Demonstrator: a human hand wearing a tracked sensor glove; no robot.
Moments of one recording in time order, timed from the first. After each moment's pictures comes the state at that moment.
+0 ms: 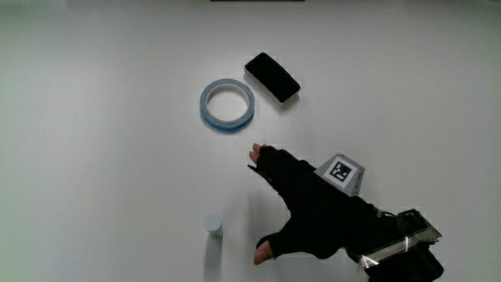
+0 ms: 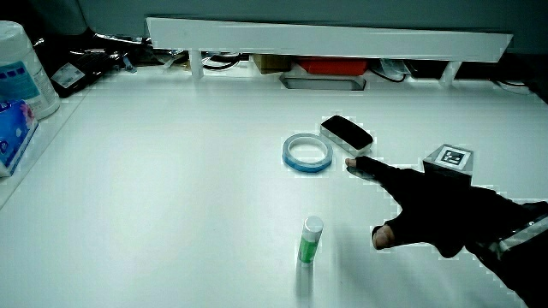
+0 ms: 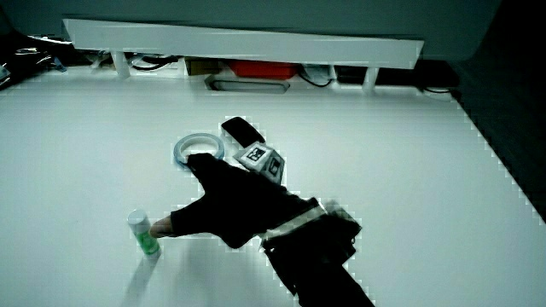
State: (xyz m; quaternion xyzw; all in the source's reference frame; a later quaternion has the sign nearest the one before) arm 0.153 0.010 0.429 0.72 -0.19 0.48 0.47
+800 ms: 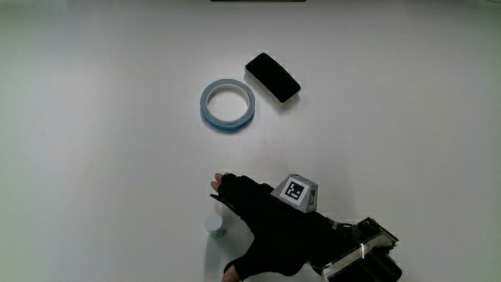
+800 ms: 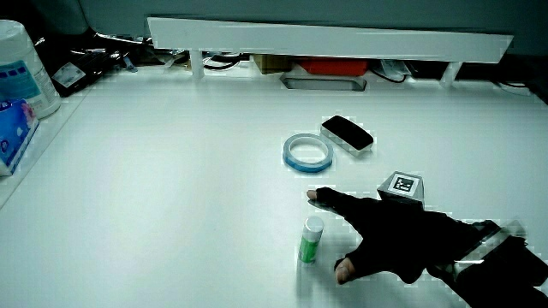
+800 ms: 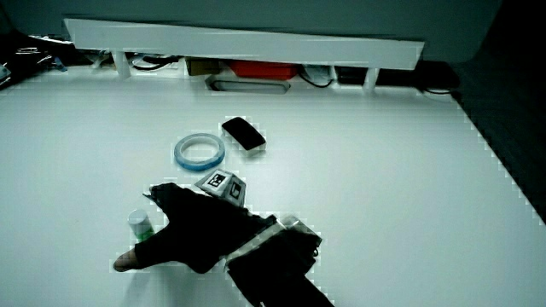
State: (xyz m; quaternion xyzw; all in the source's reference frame) arm 0.086 0.041 0.484 0.67 -0.25 0.48 0.50
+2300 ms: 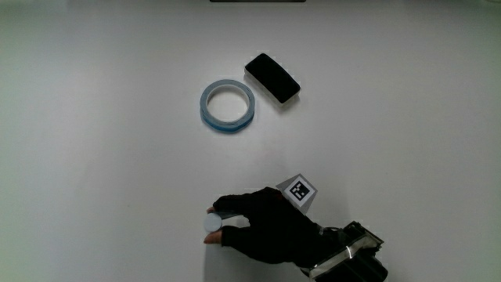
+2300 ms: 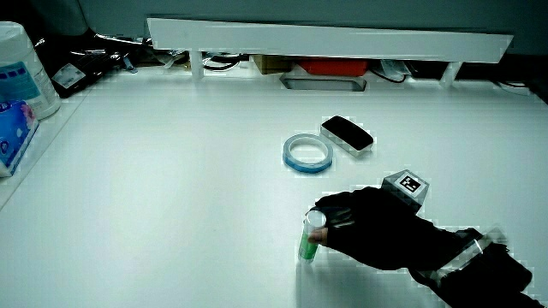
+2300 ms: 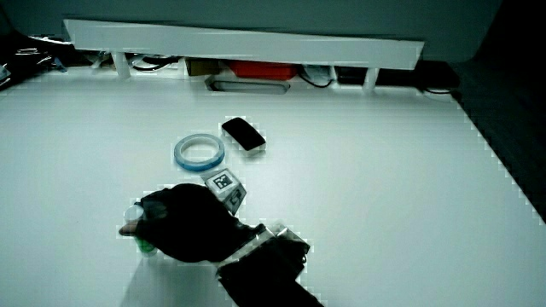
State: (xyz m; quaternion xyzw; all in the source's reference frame) arm 0.071 0.054 0.508 0.67 -0.22 0.60 0.37
